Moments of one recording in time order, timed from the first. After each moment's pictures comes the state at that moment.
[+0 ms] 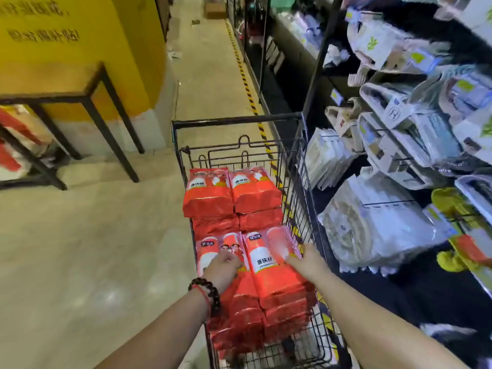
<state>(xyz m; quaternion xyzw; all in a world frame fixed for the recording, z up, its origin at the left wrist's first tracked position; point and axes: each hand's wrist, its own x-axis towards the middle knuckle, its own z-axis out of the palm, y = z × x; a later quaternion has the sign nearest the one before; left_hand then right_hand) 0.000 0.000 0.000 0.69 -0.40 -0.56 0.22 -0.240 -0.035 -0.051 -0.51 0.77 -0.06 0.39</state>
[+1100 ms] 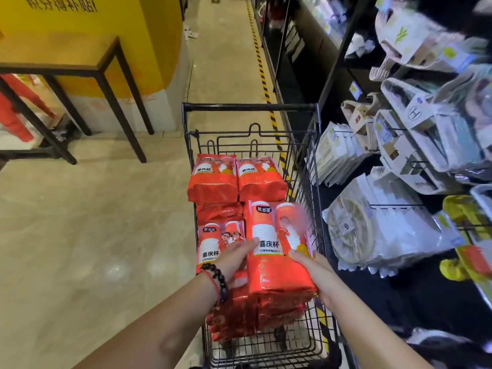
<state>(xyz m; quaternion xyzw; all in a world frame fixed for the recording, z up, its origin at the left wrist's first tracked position) -0.021 0.004 -0.006 0.60 -0.19 -0.73 0.27 -0.245 0.007 -0.019 -0.29 0.64 -0.29 0.65</state>
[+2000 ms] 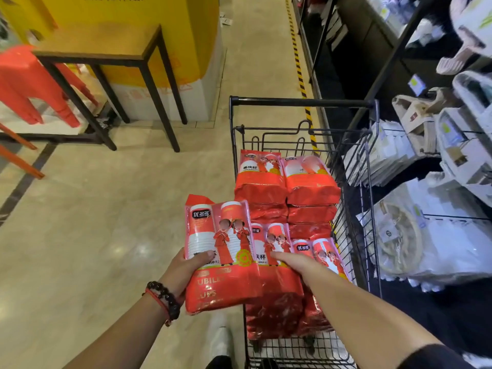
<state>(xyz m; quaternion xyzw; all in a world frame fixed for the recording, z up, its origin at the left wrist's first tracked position) 0.169 0.046 -0.018 0.57 -0.17 -0.68 0.44 -0.106 -0.058 -0.096 -0.30 0.71 0.00 0.64</state>
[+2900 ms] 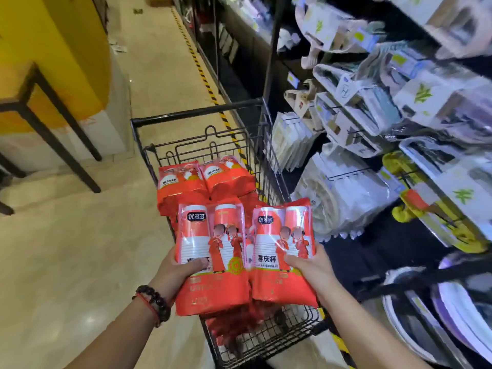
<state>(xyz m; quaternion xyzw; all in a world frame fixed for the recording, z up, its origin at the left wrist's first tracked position) 0.080 0.020 -0.006 0.51 -0.37 -0.69 0.35 -0.236 0.068 -0.004 -0.29 0.70 -0.43 0.49</state>
